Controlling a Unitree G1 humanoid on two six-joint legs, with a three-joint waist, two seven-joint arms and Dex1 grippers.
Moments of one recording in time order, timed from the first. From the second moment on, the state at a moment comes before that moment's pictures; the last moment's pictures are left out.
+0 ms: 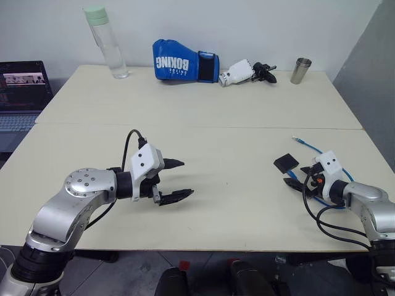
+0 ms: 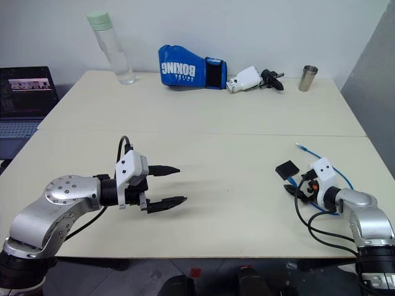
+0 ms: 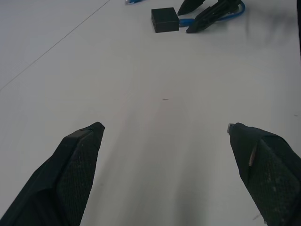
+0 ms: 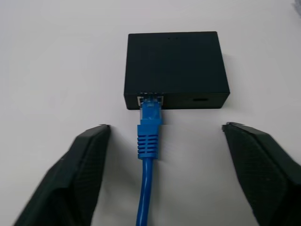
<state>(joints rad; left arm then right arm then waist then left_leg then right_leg) -0.25 0.83 0.01 -0.43 -0.49 0.60 -0.95 -0.24 -0.69 -0.11 0.08 0.28 0.55 0.73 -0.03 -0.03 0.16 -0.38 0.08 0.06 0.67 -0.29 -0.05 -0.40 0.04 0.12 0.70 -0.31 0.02</state>
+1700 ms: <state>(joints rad) -0.47 0.59 0.16 -0.14 -0.97 1.00 -0.81 -0.65 -0.56 0.32 -0.04 -0.13 -0.23 0.92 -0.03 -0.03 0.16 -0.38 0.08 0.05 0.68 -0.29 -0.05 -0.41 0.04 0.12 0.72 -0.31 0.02</state>
